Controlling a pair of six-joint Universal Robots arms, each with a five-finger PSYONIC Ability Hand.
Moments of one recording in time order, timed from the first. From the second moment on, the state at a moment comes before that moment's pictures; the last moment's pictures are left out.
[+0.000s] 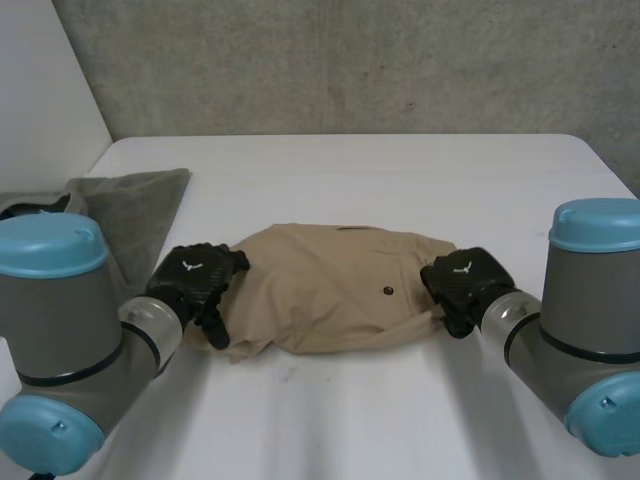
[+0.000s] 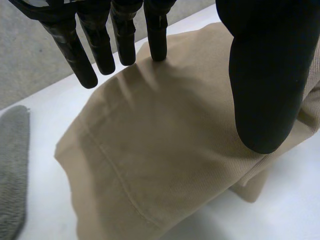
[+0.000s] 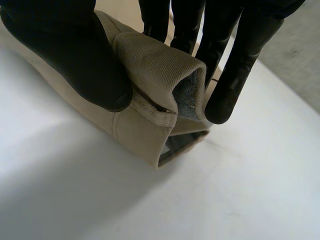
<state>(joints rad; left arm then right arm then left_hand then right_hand) 4.26 -1.90 -1.72 3.21 -1.56 3.32 2.01 -1.17 1.61 0.02 1.51 2.69 0.31 0.32 0.31 0.31 0.14 0.94 1.16 1.15 1.18 0.96</state>
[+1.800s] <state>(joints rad) 4.26 -1.93 -1.41 3.16 -1.62 3.75 1.91 -1.23 1.17 0.35 1.53 2.60 1.09 1.19 1.19 1.19 0.96 0.96 1.16 1.18 1.18 0.96</state>
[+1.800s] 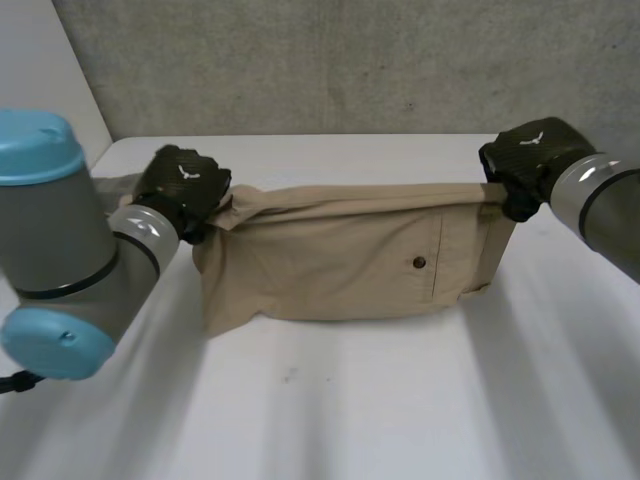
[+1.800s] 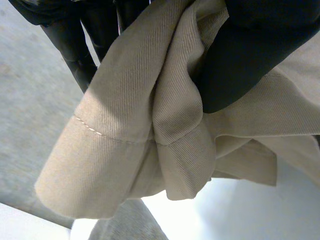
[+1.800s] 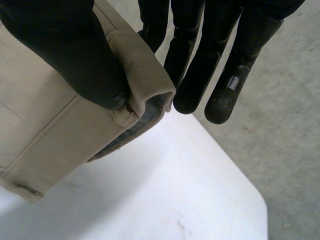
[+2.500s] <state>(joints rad) 4.27 -2.12 -1.36 3.63 -1.61 3.93 1.92 -1.07 1.20 -0.14 1.53 2.70 0.98 0.98 0.99 0.99 0.81 0.96 1.18 1.18 1.19 0.98</state>
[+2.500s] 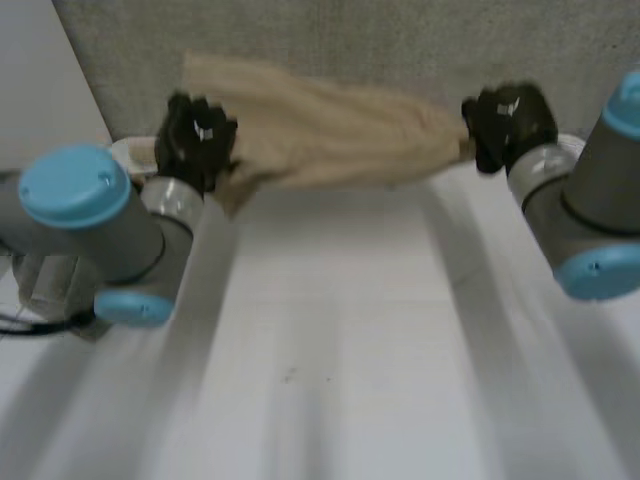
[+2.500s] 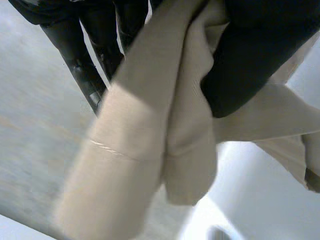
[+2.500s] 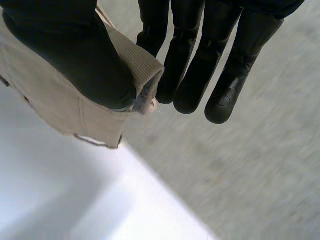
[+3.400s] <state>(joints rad) 4.30 -1.85 -1.76 3.54 -1.62 3.83 1.47 -1.21 1.68 -0.15 1.48 2.34 0.31 0.30 0.31 0.30 0.12 0.96 1.18 1.18 1.19 0.98</state>
